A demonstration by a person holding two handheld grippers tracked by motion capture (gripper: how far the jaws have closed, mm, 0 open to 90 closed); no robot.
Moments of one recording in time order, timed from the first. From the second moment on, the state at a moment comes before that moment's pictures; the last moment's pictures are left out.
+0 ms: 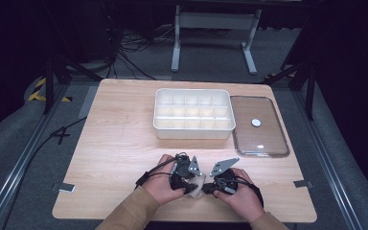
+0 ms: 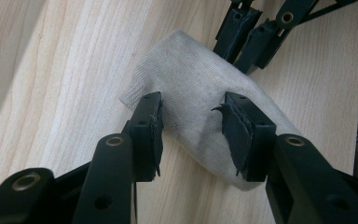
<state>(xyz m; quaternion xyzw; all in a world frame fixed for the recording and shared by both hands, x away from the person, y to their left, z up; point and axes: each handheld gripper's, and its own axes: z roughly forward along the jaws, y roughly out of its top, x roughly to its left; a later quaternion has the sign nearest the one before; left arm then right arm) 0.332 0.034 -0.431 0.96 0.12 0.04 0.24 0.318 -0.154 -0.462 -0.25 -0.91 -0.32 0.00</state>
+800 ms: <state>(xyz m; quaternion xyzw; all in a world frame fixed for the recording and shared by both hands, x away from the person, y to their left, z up) 0.332 0.033 -0.432 0.96 0.14 0.03 0.24 0.313 -0.158 -0.433 -0.23 -0.88 -0.41 -0.04</state>
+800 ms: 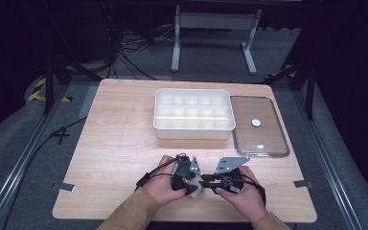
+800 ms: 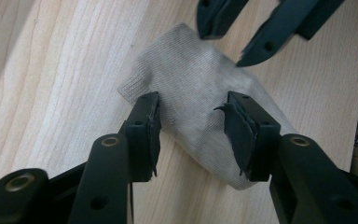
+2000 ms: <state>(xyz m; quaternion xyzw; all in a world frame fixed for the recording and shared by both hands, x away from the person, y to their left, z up) 0.326 0.028 -0.440 0.97 0.11 0.01 0.24 0.321 -0.157 -0.454 -0.29 -0.88 -0.39 -0.02</state>
